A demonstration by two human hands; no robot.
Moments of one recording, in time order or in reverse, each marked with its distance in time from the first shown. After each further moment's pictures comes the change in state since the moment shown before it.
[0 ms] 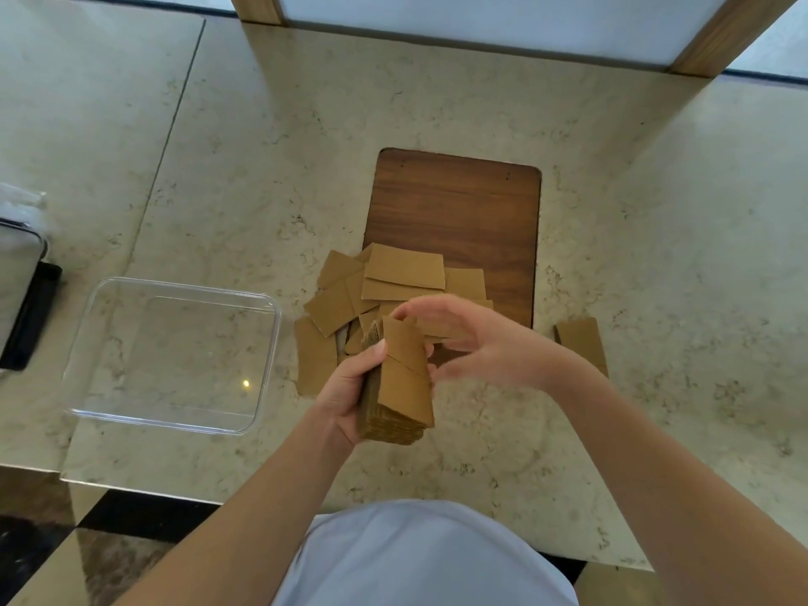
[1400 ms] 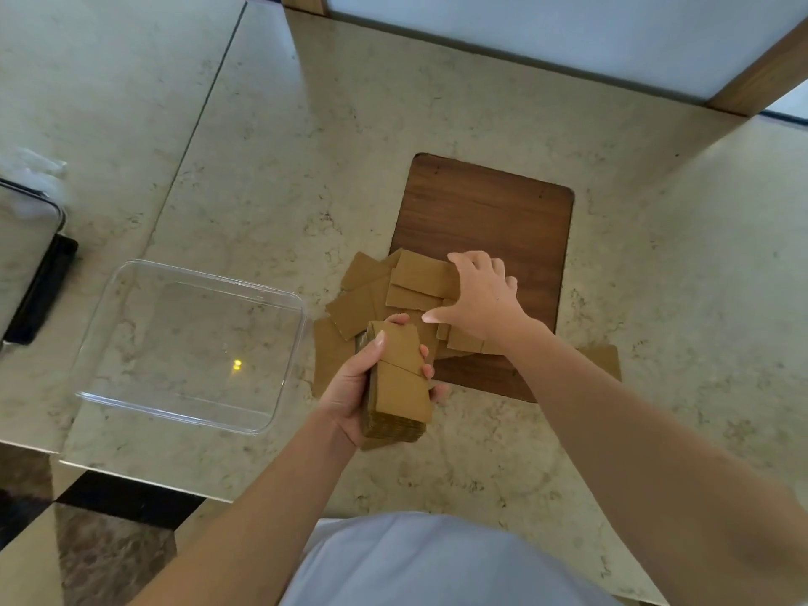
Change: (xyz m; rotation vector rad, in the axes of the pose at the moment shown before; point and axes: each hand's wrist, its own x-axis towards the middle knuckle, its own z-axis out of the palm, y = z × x) left_hand -0.008 0.016 -0.007 -0.129 -0.034 0.096; right_hand 0.107 0.016 -0.014 -0.674 0.379 0.341
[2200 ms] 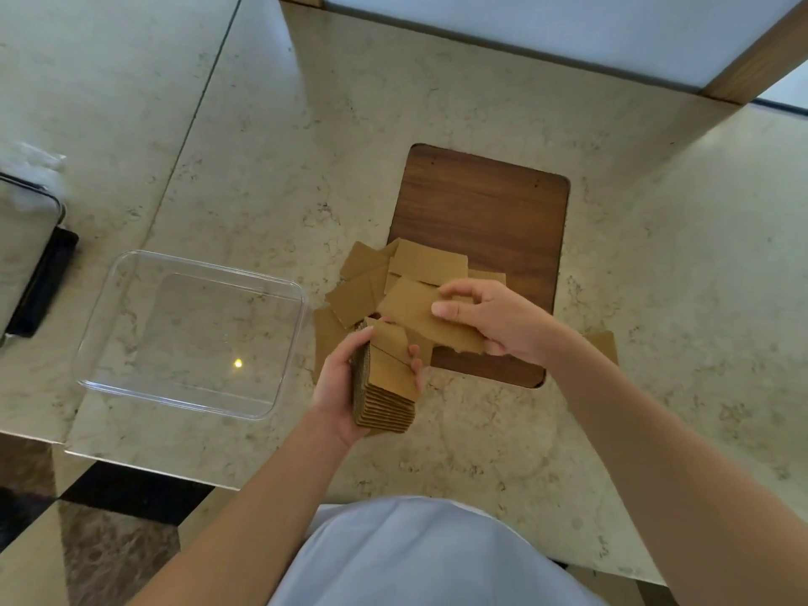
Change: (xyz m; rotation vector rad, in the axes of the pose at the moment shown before) left_hand -0.013 -0.003 -0.006 -0.117 0.203 -0.037; right_hand -0.062 0.001 -0.032 0.919 -0.420 0.068
